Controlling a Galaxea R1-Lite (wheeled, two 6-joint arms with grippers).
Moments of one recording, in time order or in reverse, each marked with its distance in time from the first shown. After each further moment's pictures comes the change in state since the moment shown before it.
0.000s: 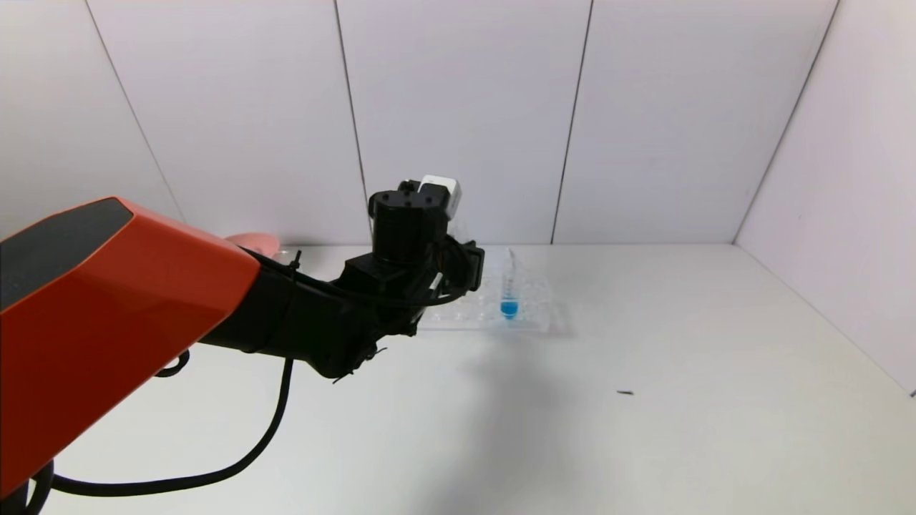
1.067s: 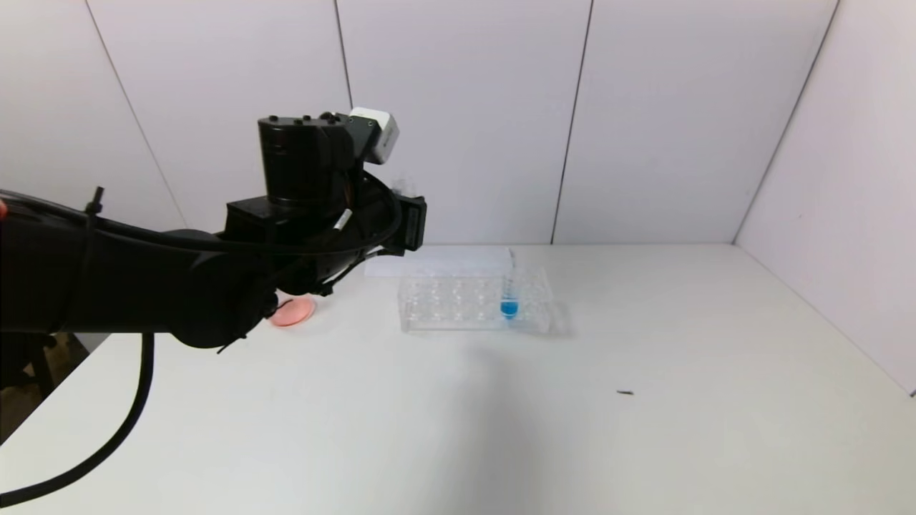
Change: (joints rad) left arm 0.096 -0.273 0.067 0.163 -0.054 0.103; right arm 0.000 0.000 0.000 0.000 0.000 0.000
